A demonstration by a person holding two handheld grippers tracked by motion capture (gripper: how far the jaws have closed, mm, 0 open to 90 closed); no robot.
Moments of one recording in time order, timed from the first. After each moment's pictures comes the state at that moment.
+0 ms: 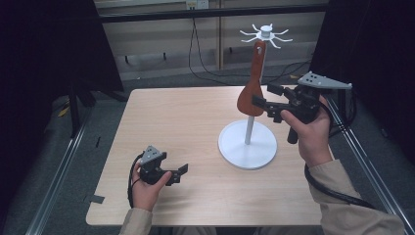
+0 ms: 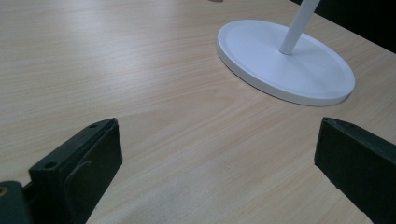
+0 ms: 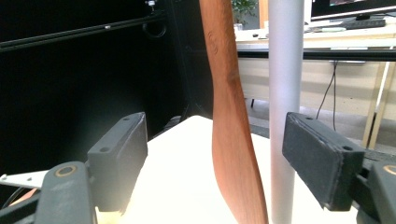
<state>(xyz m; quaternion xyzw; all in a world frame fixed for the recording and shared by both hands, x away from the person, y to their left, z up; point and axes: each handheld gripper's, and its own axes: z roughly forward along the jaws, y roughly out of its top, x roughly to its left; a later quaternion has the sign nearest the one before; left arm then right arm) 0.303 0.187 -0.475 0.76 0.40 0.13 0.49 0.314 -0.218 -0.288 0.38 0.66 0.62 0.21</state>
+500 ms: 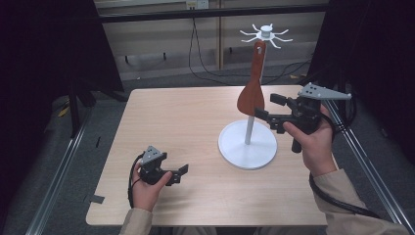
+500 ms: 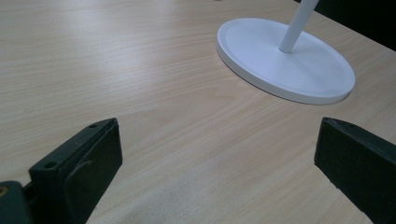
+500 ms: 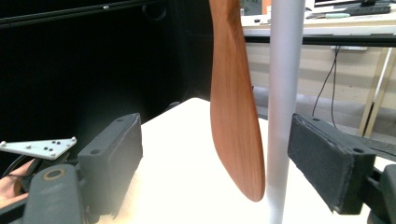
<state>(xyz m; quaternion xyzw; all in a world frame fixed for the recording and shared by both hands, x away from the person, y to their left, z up) 0.302 0.186 -0.475 0.76 0.40 0.13 0.49 0.302 -0.224 -0.308 0.38 0.68 0.60 0.20</state>
